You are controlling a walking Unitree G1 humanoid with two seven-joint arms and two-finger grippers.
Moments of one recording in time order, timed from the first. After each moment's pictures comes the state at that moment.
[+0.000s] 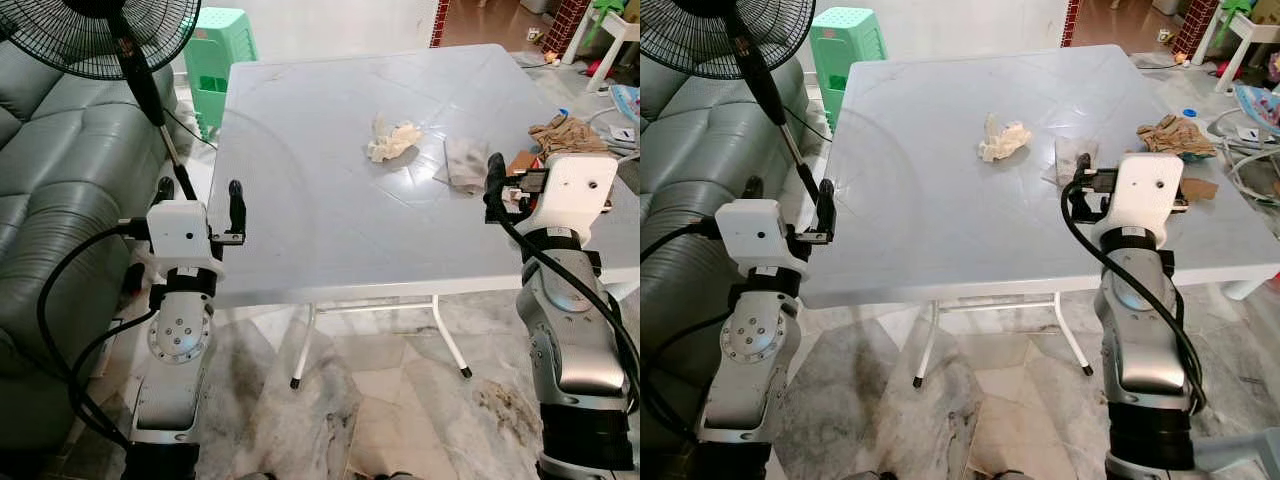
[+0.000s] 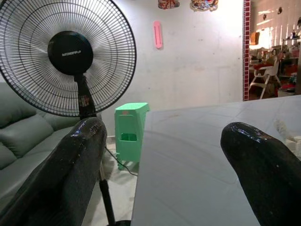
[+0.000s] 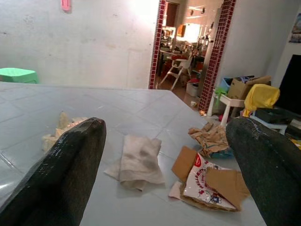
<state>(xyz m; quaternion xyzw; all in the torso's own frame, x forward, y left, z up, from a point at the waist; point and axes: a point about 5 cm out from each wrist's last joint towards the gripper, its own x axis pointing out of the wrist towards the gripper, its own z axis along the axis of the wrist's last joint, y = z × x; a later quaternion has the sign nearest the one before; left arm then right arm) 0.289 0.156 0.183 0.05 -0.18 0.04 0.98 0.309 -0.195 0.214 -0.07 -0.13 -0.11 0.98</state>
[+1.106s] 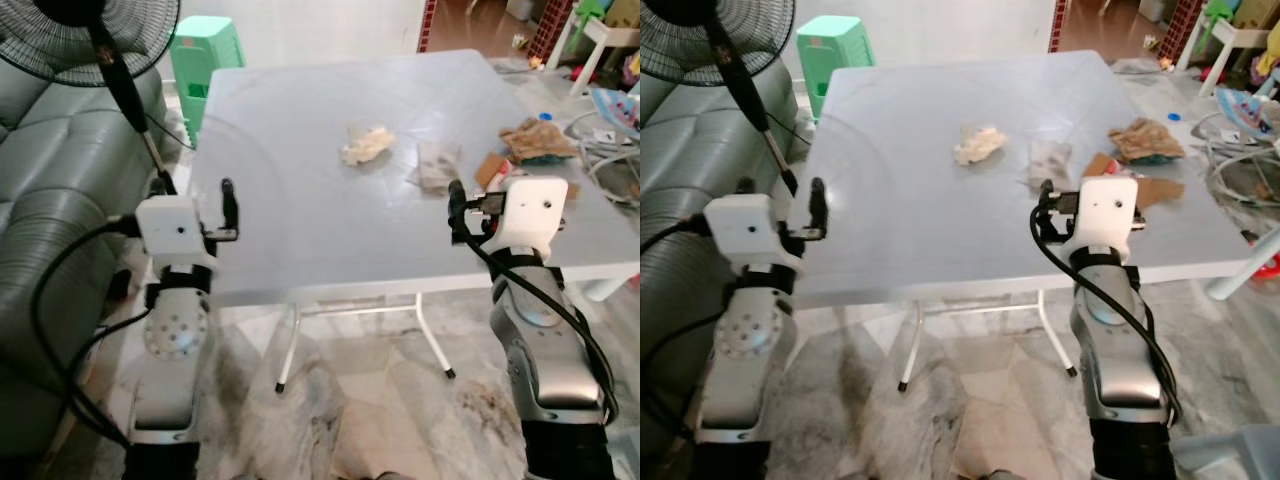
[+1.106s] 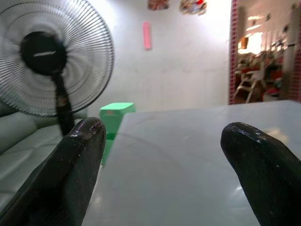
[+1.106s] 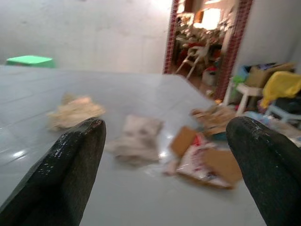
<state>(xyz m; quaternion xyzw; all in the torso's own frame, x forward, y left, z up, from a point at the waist) 0.289 0.146 0.188 0.03 -0.17 0.03 0.99 0.305 -0.174 0.193 -0.05 -0.09 -0.05 0.99</state>
